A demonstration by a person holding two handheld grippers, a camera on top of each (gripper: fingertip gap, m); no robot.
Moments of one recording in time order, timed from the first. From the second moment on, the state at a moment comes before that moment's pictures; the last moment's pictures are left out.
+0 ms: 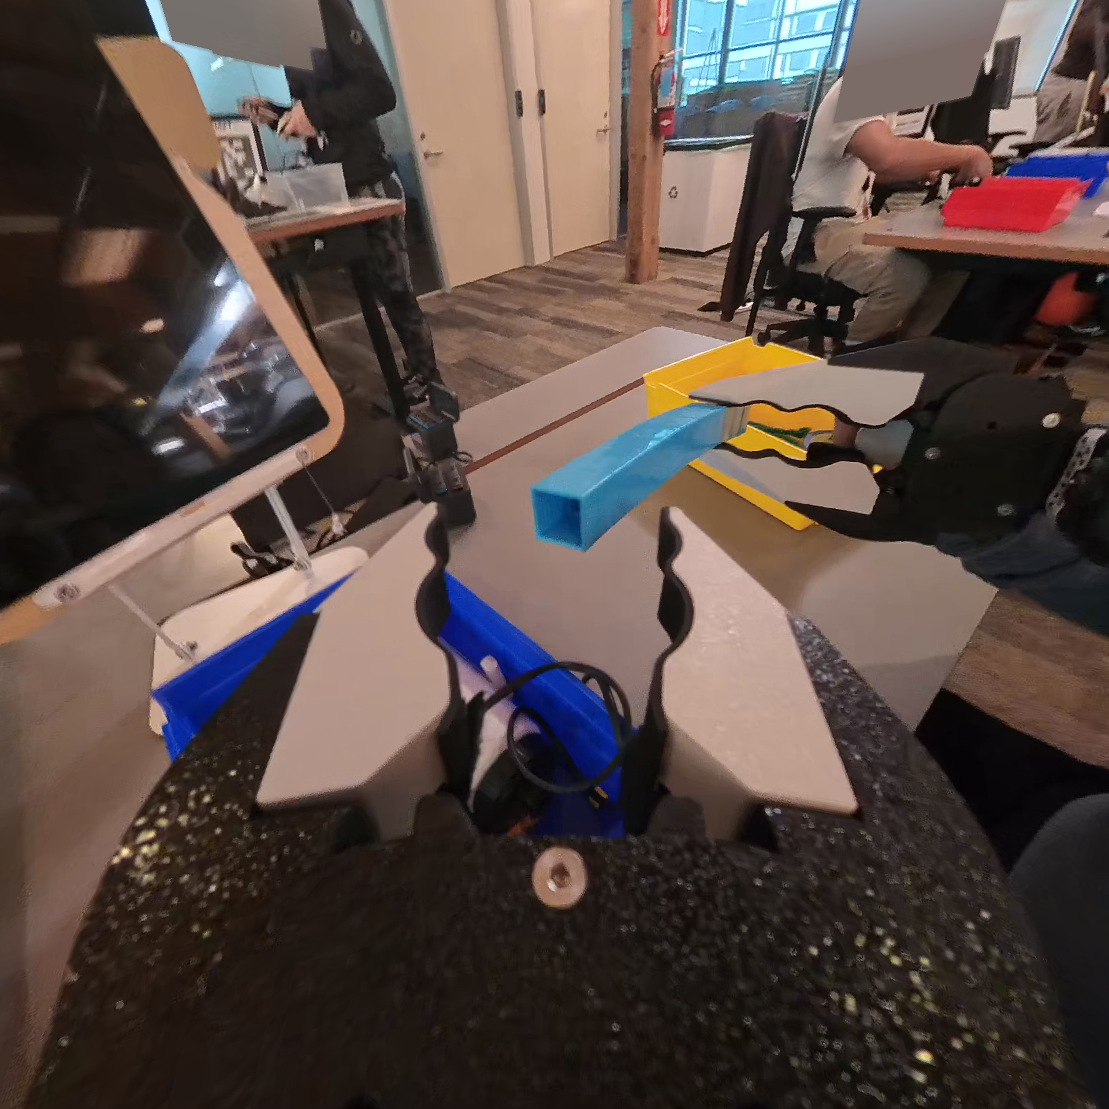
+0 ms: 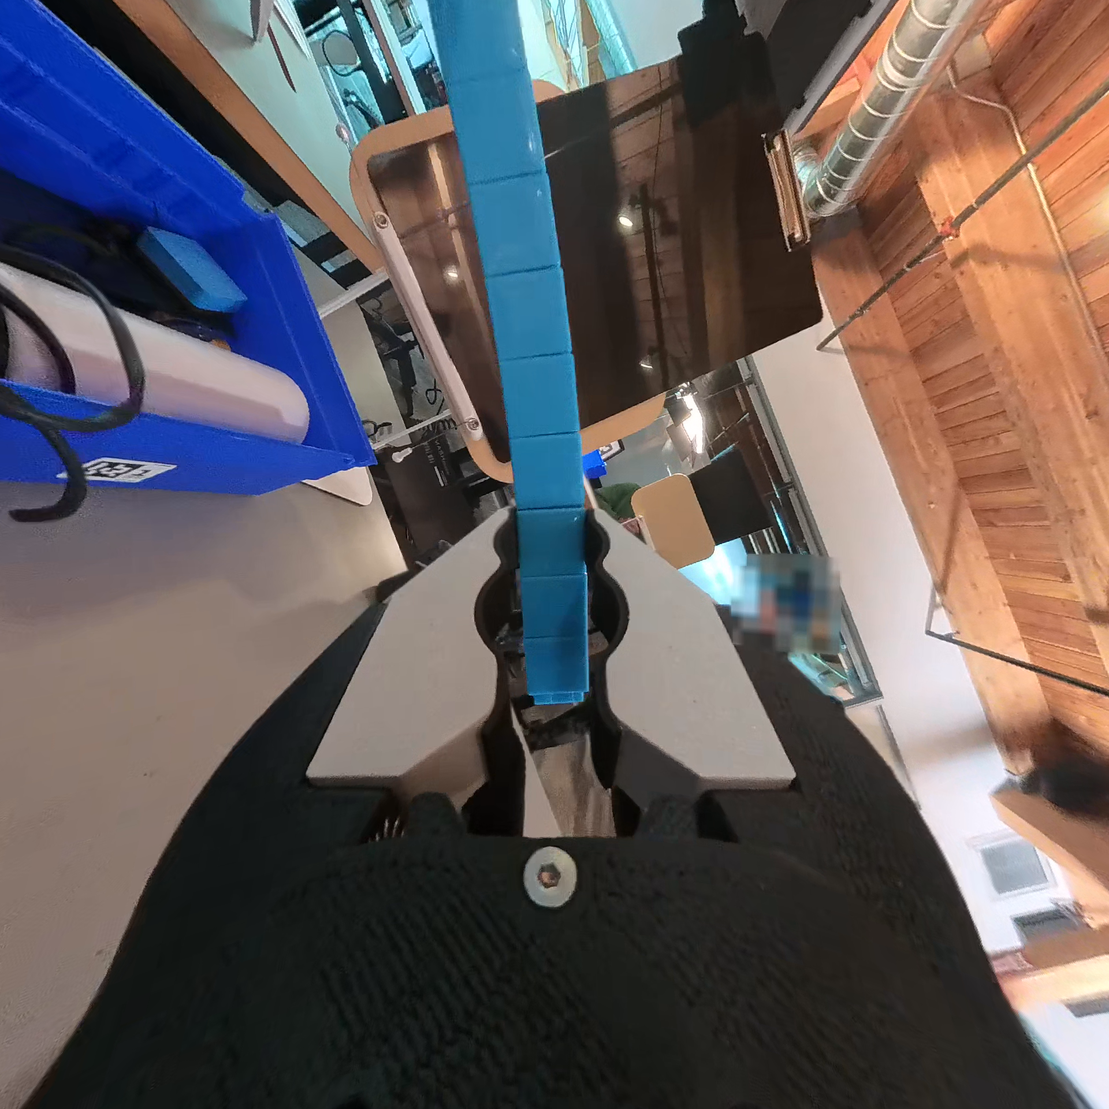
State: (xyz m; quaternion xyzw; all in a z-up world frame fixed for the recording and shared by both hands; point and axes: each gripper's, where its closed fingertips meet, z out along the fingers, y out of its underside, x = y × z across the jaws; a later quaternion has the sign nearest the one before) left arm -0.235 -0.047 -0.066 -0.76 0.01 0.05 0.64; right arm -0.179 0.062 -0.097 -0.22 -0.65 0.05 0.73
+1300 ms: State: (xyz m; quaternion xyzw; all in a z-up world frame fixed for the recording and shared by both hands) left arm -0.137 0.085 -0.122 -0.75 0.19 0.24 0.58; right arm -0.091 0.137 -0.128 -0.38 -0.65 0.17 0.64
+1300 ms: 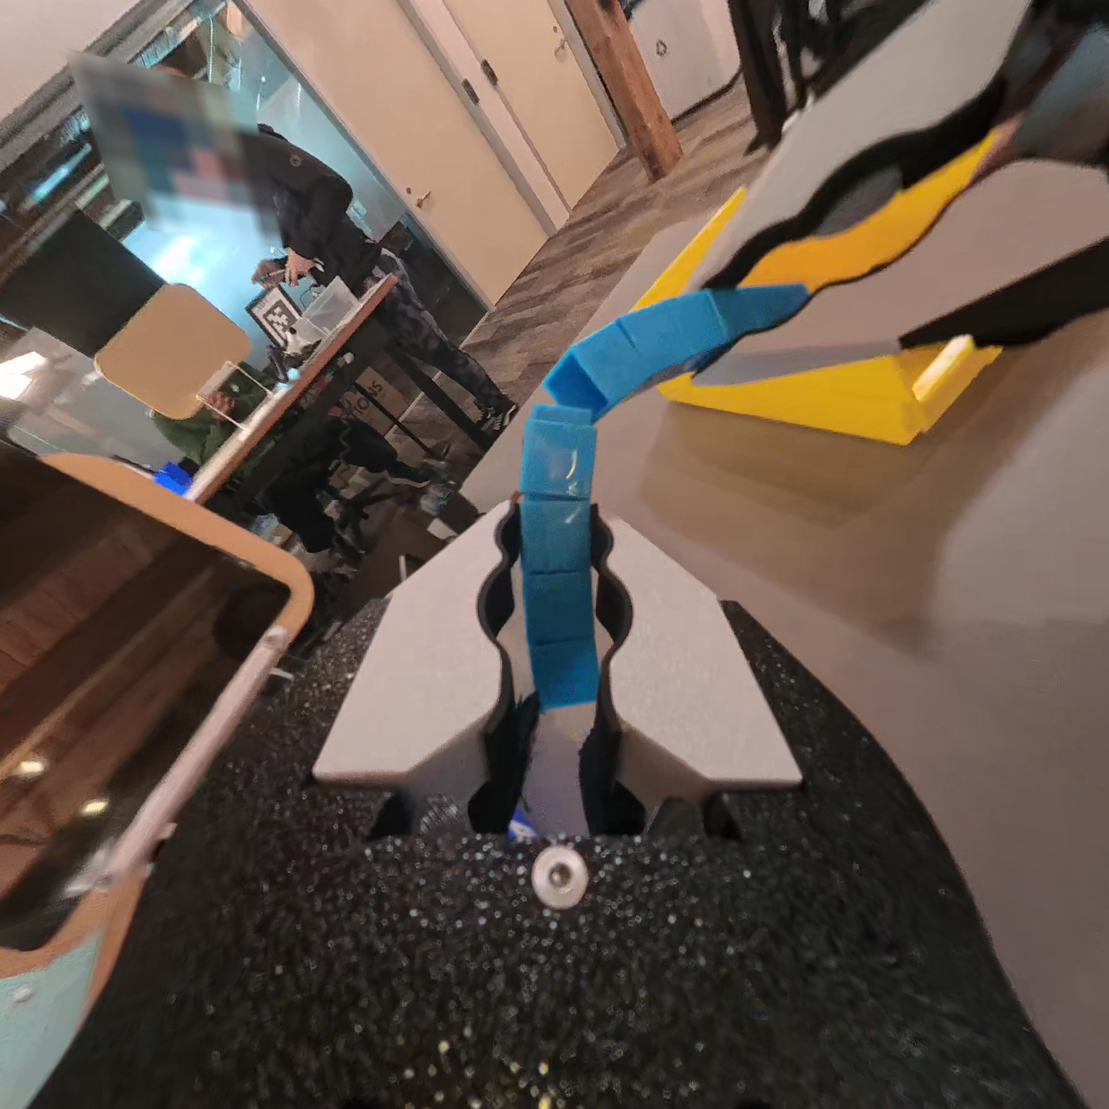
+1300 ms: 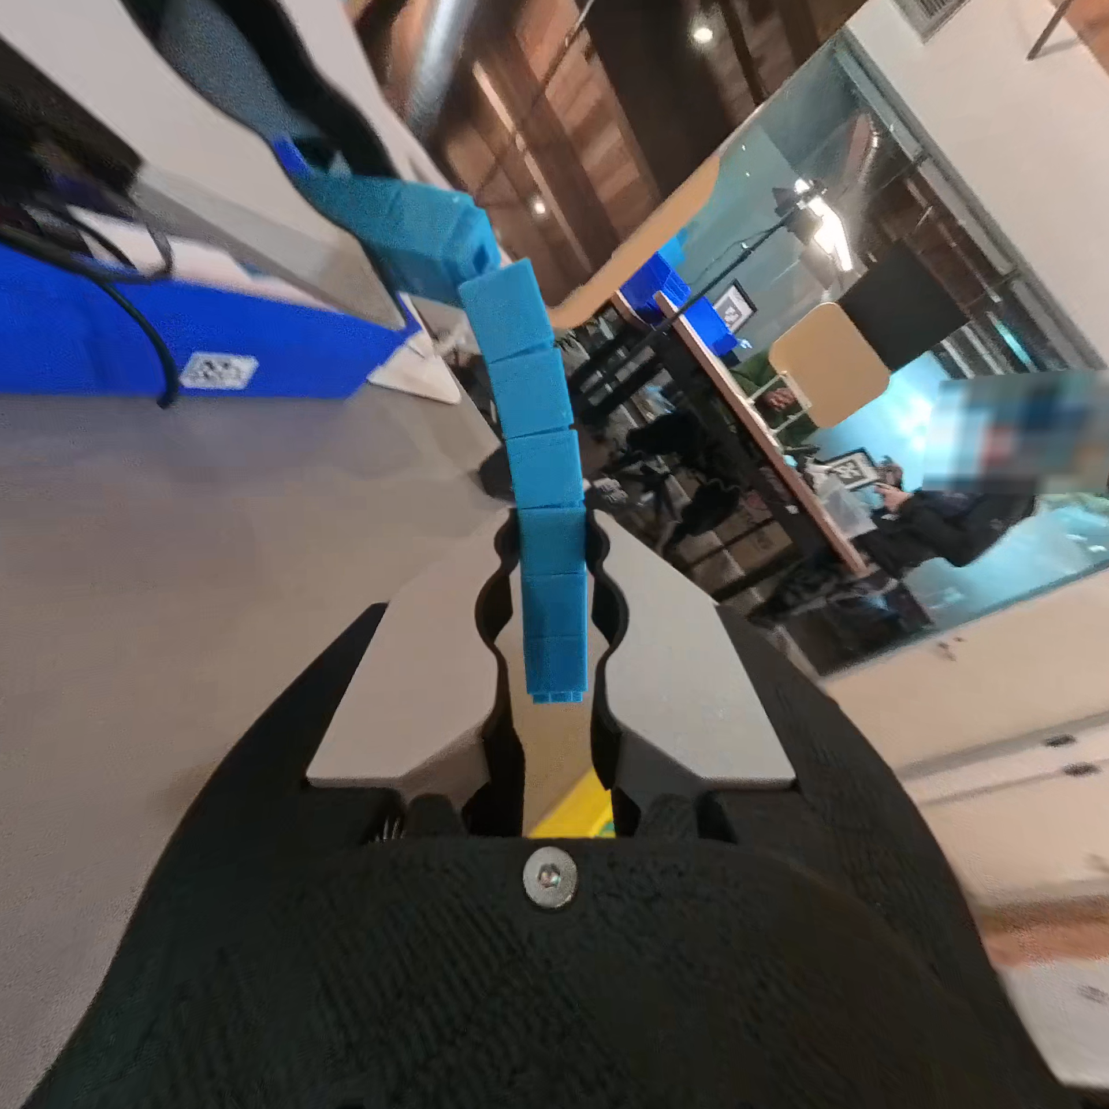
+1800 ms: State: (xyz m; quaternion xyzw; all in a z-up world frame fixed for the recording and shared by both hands) left arm -0.121 0.082 -0.113 -0.74 0.18 0.08 0.64; right arm -0.088 0.133 -0.116 -0.39 -0.63 0.24 0.63
